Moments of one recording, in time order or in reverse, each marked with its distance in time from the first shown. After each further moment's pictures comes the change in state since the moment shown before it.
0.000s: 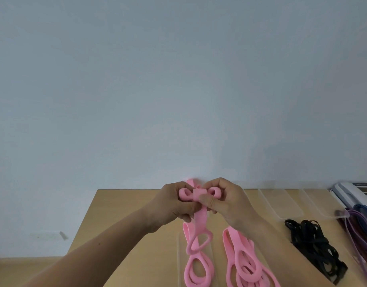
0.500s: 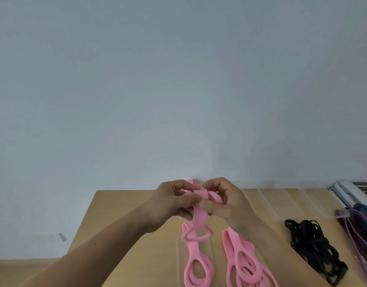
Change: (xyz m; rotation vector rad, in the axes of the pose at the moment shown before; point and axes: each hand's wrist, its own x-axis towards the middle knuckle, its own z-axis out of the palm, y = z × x) left_hand 0.000 0.006 -0.002 -0.146 -0.030 -0.005; right_hand -0.002 0.005 -0.003 0.082 -0.034 -0.030
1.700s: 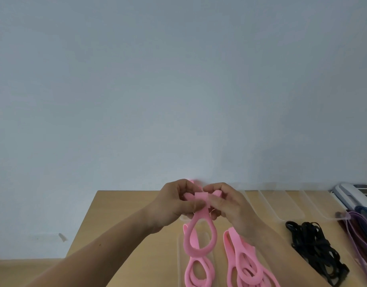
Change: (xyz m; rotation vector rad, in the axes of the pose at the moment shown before) left_hand 0.000 -0.001 0.005 0.127 0.045 0.079; right_hand -0.007 -0.006 0.001 0.004 -0.020 0.099
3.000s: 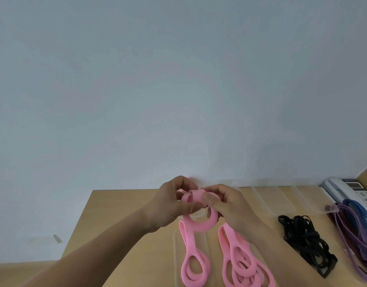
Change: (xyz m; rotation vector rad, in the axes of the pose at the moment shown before) left_hand -0.004 -0.008 0.004 0.031 0.005 0.063; right_hand -0.009 0.001 -0.001 -0.119 0.070 0.050
